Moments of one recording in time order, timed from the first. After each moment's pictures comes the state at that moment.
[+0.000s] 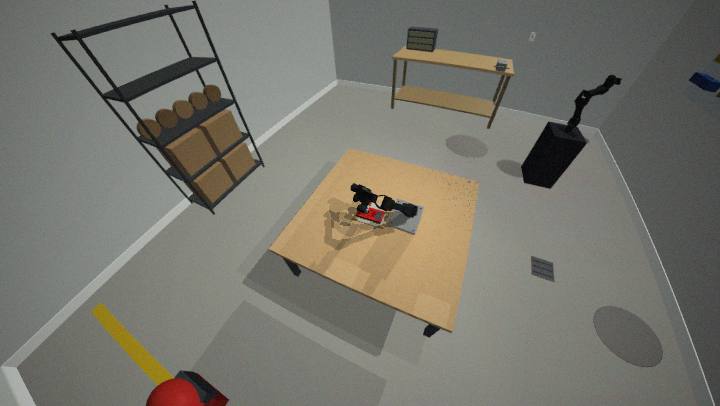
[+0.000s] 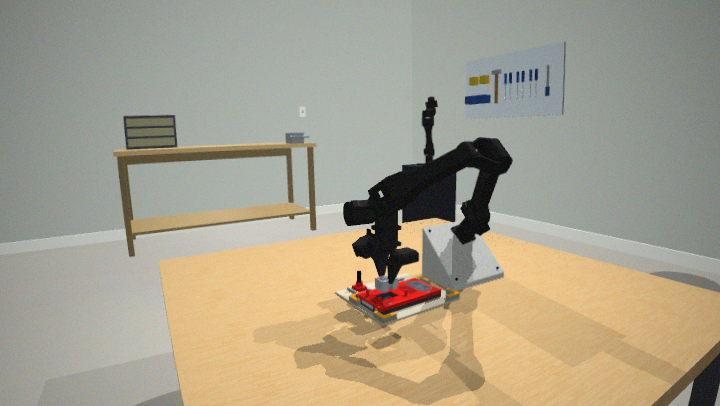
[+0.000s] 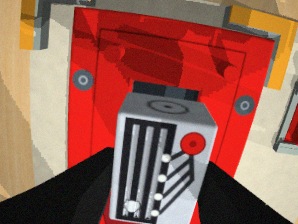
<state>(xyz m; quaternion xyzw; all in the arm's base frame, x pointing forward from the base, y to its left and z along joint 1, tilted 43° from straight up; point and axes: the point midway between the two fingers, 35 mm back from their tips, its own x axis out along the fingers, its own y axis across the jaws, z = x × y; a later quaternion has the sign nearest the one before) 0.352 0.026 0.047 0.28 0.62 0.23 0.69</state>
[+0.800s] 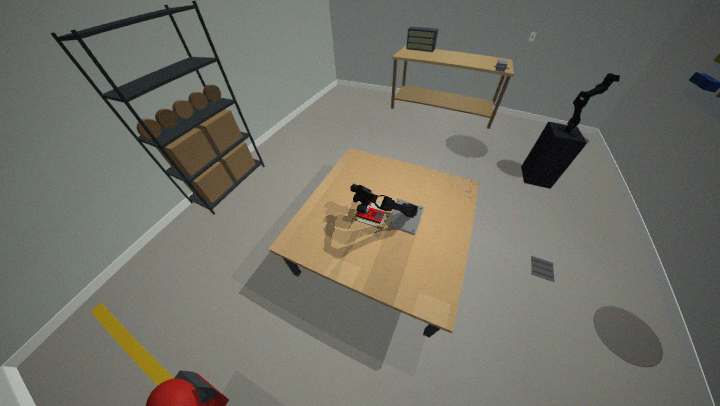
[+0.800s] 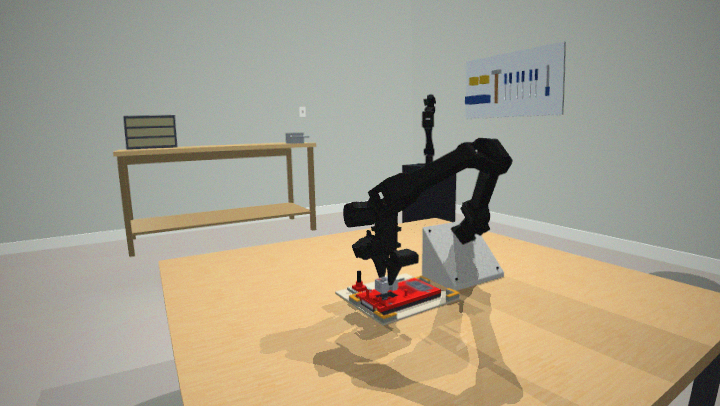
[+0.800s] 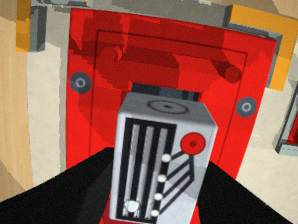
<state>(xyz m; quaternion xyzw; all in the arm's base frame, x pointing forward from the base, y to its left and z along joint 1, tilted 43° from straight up) 0.352 0.028 0.045 0.28 0.62 0.23 0.69</state>
